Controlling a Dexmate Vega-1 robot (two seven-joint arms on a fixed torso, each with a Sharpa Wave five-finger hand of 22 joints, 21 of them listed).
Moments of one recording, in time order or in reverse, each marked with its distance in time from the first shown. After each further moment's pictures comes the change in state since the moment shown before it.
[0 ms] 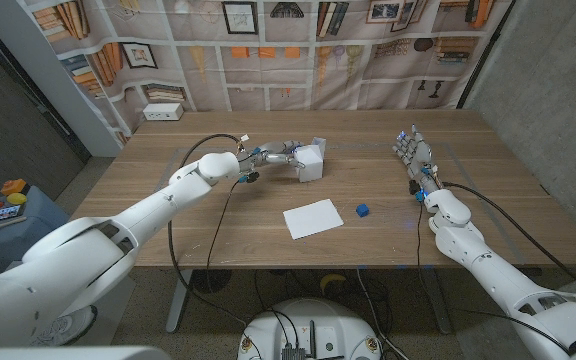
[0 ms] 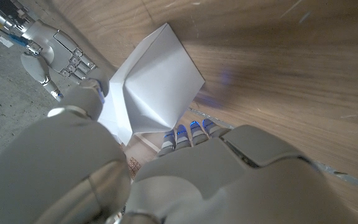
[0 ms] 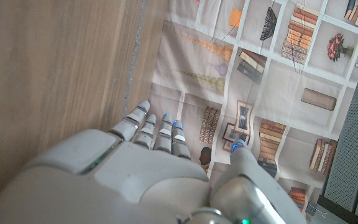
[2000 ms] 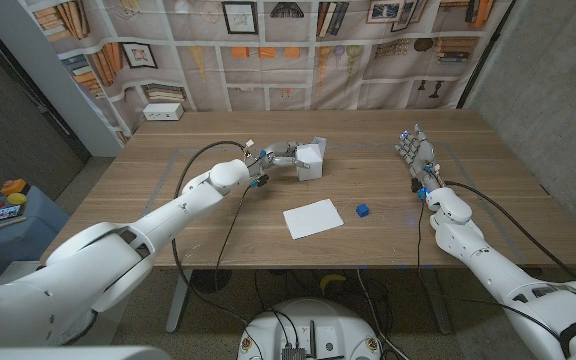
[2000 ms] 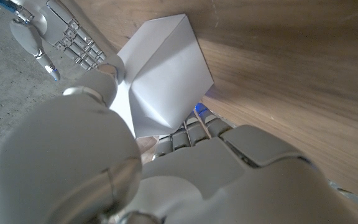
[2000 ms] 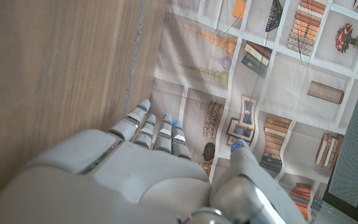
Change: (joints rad) left arm 0.028 -0.075 -0.010 0.063 -0.028 -0.034 0.126; left_hand 0.209 0.010 -0.036 0.005 0.001 0.207 -0.007 0.122 0.032 0.300 -0.047 0.053 0.041 0.320 -0.056 0.015 0.009 0.236 -0.004 0.008 0.003; right arm 0.051 0.021 0.006 0.093 0.013 0.018 0.037; right_hand -0.005 0.005 0.001 -0.009 -0.008 0.000 0.000 0.000 0.000 0.000 0.000 0.000 0.000 -0.001 0.010 0.008 -0.009 -0.004 0.022 0.000 -0.001
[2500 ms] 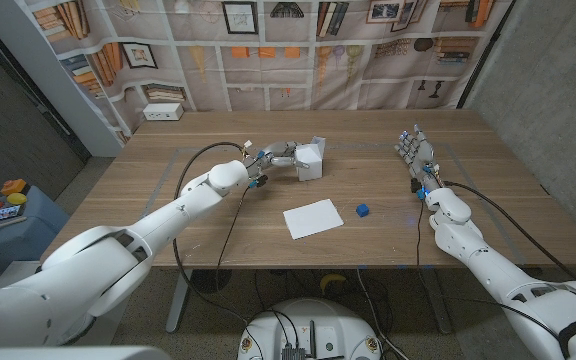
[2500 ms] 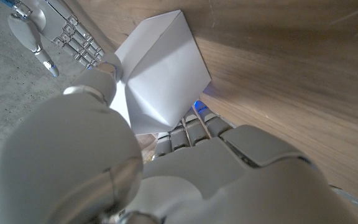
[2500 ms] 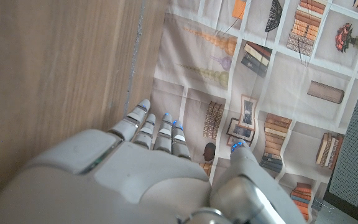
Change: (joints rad) left arm 0.016 0.011 -0.009 -0.024 -0.007 0.011 0.012; left_hand 0.027 0.027 -0.023 0.006 0.003 0.036 -0.011 0.041 0.020 0.076 -0.022 0.036 0.036 0.066 0.002 0.025 0.010 0.043 0.001 0.000 0.000; right arm -0.002 0.004 0.000 0.001 0.001 0.001 0.000; right_hand -0.009 0.009 0.000 0.000 0.000 0.000 0.000 0.000 0.000 0.000 0.000 0.000 0.000 0.002 0.002 0.000 0.000 0.000 0.000 0.004 0.000
